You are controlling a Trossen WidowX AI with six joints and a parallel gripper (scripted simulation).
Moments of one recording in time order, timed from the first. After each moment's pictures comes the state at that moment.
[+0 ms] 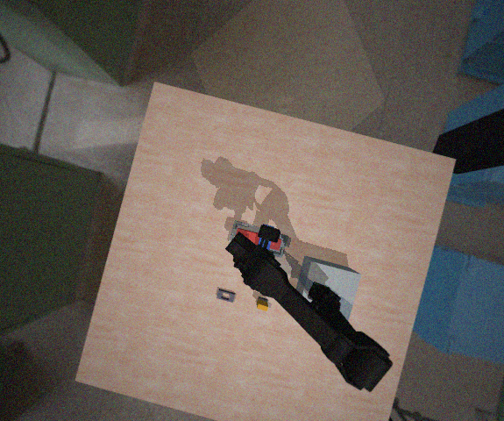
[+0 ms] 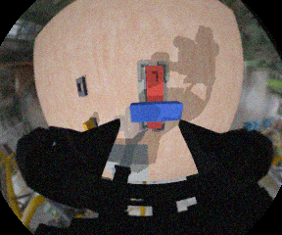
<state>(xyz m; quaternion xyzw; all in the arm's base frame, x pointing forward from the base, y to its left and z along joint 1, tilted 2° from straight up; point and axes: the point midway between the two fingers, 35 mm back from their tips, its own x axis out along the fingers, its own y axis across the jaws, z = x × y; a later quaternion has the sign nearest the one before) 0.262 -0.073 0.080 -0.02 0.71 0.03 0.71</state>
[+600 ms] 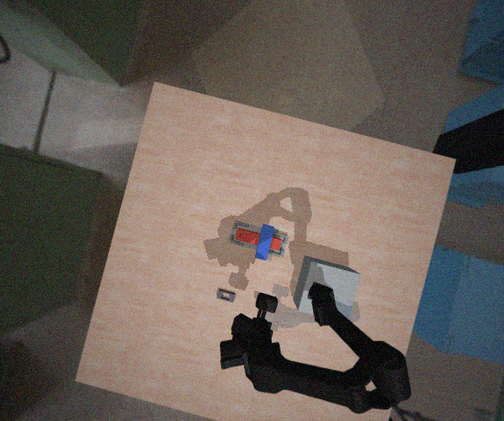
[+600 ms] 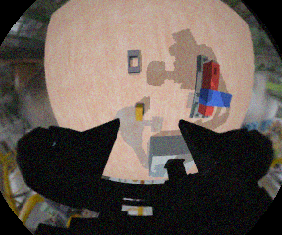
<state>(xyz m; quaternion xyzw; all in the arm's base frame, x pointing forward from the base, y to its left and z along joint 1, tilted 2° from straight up) 0.189 0.126 0.085 -0.02 0.71 0.05 0.71</state>
